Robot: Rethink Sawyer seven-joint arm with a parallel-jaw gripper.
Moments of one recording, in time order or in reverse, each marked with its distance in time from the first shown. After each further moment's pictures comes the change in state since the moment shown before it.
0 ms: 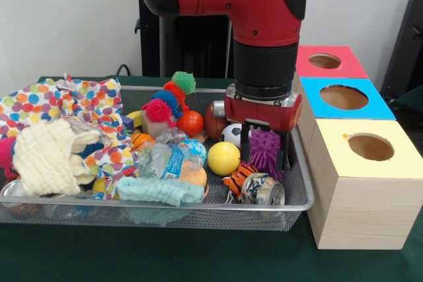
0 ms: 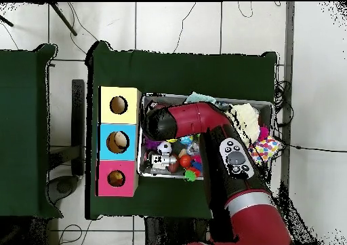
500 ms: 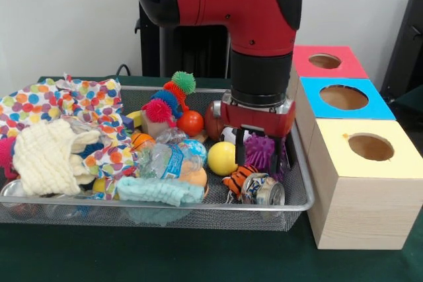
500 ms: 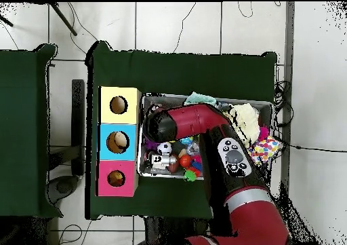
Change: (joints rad) arm 0.000 0.038 -0.002 -0.008 -0.051 0.000 0.000
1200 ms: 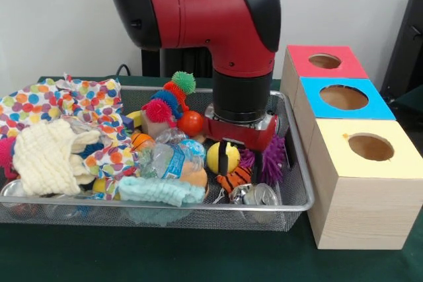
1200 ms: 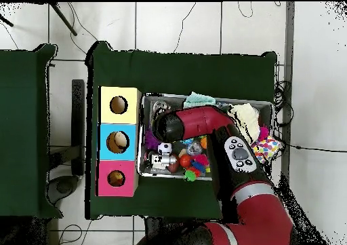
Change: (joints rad) arm -0.037 0.050 0.002 -0.027 -0.029 0.021 -0.001
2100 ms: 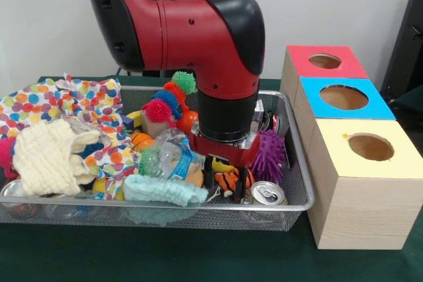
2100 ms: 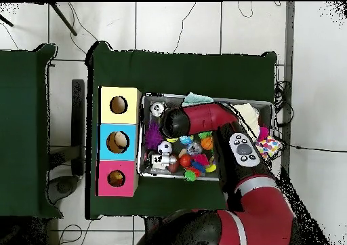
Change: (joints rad) arm -0.021 0.076 0.005 -0.072 -0.027 0.044 -0.001
